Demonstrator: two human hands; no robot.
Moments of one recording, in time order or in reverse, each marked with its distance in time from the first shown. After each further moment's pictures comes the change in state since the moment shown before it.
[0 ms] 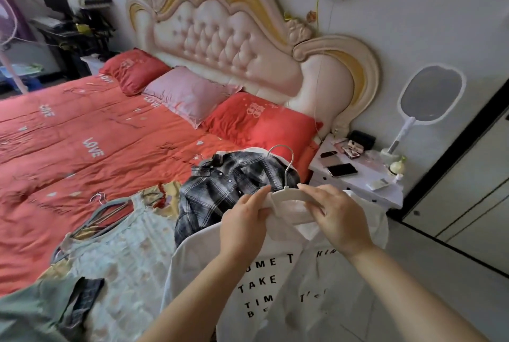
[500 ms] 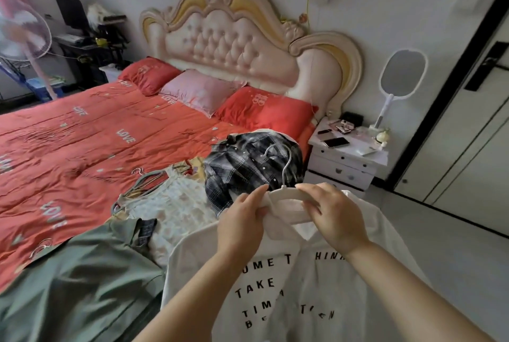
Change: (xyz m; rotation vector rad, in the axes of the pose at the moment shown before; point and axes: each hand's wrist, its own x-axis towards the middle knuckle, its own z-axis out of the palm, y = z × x) left_hand -0.250 -0.010 -0.089 0.032 0.017 0.074; right_hand -0.184 -0.178 -0.101 0.010 -0.029 0.058
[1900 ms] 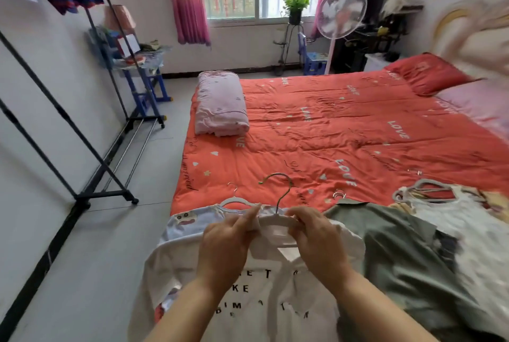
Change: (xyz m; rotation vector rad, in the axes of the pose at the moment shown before) left_hand -0.410 -0.452 -0.503 0.518 0.565 -0.341; right_hand -0.121 -0.740 0.282 0.809 -0.405 -0.432
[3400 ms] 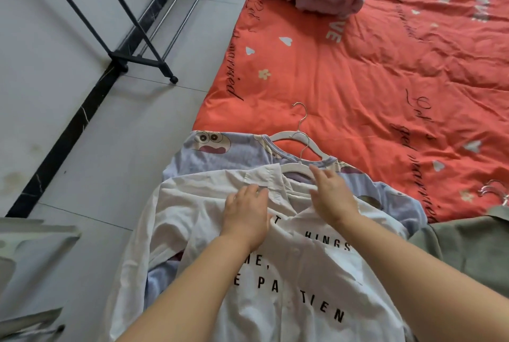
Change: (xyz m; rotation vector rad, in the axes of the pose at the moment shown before) left_hand -0.004 -0.233 0.244 0.221 -0.687 -0.668; right_hand 0.072 0.252 0.325 -0.369 -0.940 0.225
